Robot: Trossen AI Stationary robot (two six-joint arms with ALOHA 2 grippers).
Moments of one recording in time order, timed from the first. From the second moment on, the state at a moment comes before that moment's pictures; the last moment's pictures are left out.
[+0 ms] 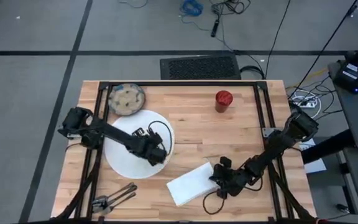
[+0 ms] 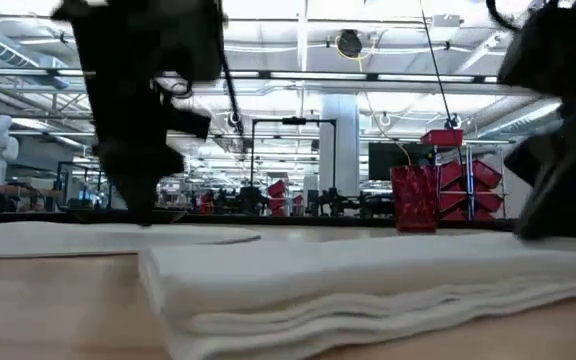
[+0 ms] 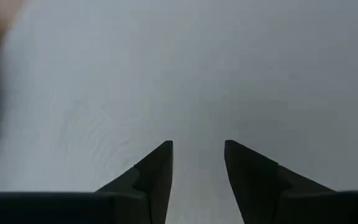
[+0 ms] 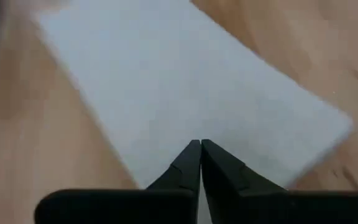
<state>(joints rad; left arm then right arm) -0.21 1.75 0.98 -0.88 -0.37 -0.83 0.72 1.67 0.71 0.09 0.49 0.80</state>
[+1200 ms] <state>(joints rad) -0.17 1.87 1.29 -0.33 -0.19 -0.25 0.43 1.64 0.81 -0.38 0.70 0.96</state>
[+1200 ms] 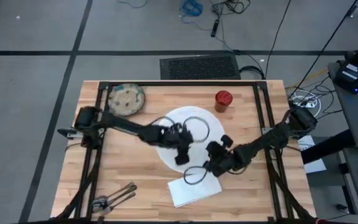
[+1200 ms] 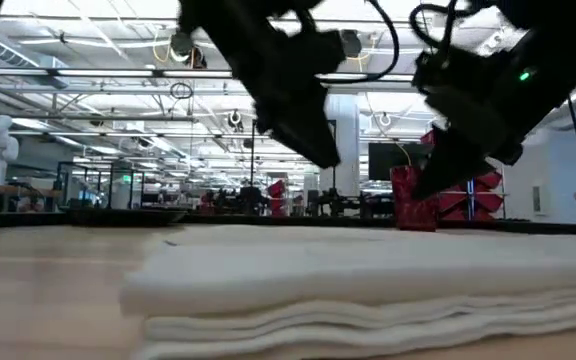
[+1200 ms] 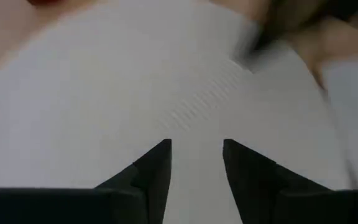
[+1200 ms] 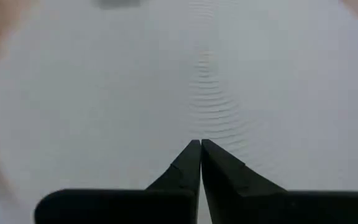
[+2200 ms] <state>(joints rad) -0.62 2.03 1.23 -0.33 -0.22 -0.63 0.37 1.65 0.81 -0.29 0.67 0.80</state>
